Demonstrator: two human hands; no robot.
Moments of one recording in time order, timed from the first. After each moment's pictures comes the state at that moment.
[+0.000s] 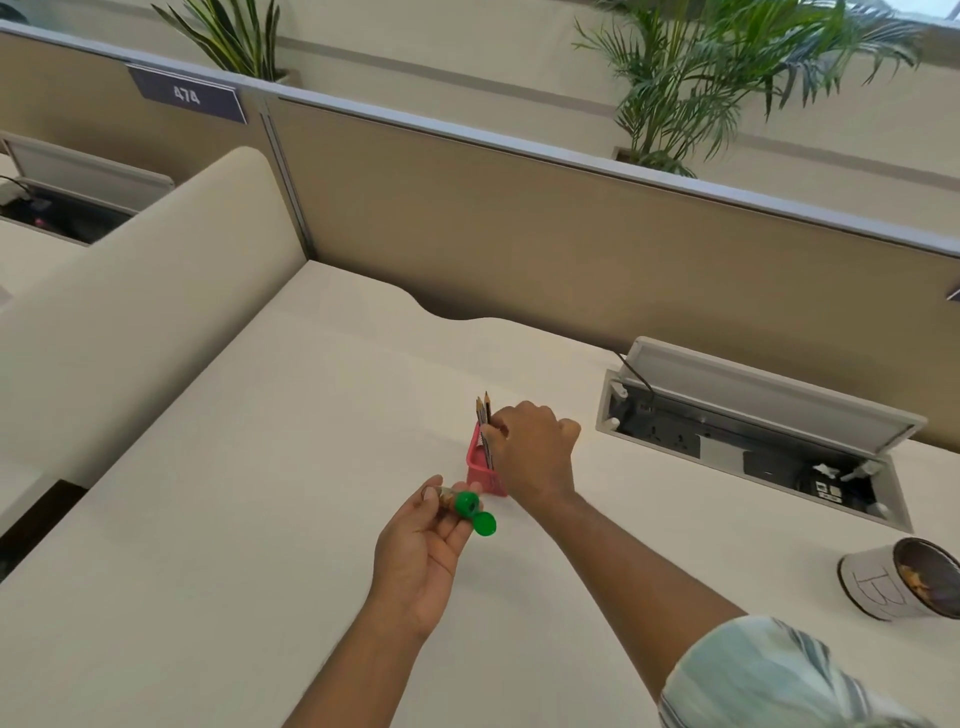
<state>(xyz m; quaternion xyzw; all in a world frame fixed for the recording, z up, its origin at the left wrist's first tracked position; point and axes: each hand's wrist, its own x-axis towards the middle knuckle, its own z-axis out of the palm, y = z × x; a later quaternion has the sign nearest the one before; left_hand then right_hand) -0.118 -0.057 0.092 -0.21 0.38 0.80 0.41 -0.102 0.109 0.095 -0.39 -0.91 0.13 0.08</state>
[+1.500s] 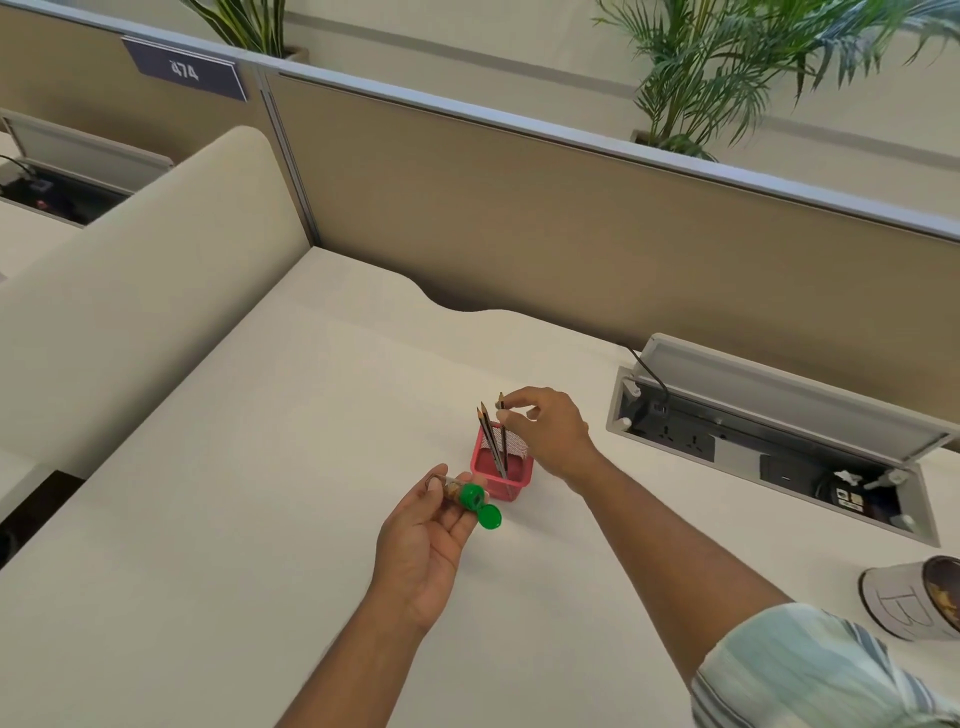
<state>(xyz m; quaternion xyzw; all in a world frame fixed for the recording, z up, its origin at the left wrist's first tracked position) -0.130 -0.044 0.081 -0.22 0.38 0.80 0.40 -0.106 0.158 0.089 -0.38 -0.81 0.44 0.06</state>
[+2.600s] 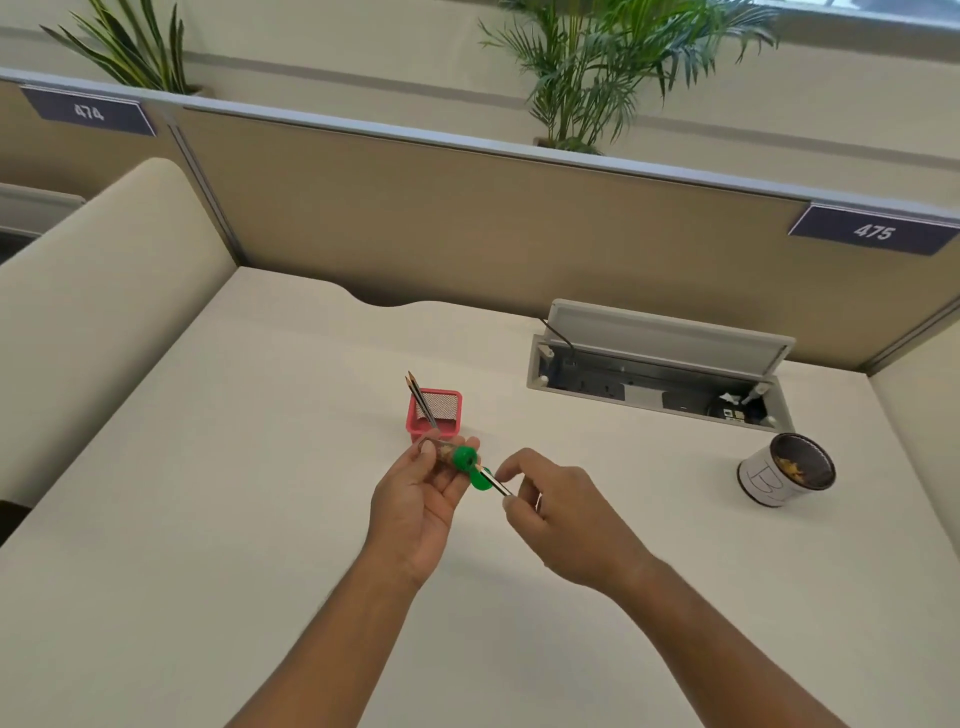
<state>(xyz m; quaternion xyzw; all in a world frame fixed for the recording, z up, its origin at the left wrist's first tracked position) -0.060 -0.040 0.125 -0.11 0.39 0.80 0.45 0.095 0.051 0.179 -0.33 -0.85 0.41 0.05</state>
